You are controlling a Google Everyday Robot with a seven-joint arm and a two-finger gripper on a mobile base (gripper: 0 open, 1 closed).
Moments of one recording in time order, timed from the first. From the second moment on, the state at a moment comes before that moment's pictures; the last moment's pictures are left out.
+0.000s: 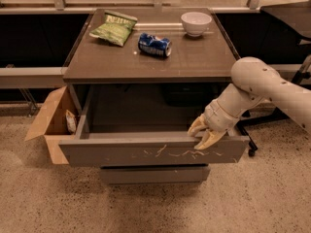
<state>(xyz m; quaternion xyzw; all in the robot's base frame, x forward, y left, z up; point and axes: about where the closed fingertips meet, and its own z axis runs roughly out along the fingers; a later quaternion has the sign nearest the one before) 0.537 -0.156 0.673 -0.82 0.52 0.18 0.17</state>
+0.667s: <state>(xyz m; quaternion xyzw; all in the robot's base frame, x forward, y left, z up) 0.537 -0.153 0.674 -0.82 0.52 0.18 0.17</state>
